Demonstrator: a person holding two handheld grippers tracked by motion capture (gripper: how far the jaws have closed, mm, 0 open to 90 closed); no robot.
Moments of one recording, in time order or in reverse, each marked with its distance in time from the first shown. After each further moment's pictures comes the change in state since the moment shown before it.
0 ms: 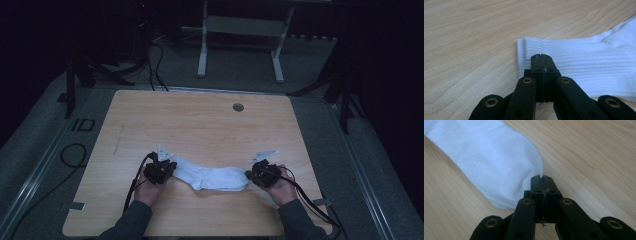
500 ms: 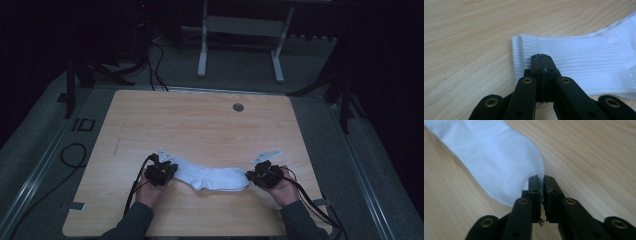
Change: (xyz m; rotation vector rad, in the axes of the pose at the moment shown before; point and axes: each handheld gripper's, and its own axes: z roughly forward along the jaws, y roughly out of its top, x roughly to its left) left arm -0.008 -0.002 0.000 0.013 -0.012 -0.018; right arm -0.002 -0.004 -0.003 -0.023 0.034 0.008
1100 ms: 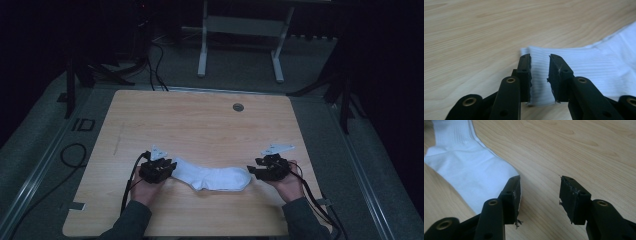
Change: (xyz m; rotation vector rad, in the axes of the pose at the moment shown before) left arm 0.017 0.002 -0.016 -0.077 -0.017 -0.038; right arm -0.020 0.004 -0.017 -0.136 -0.035 0.087
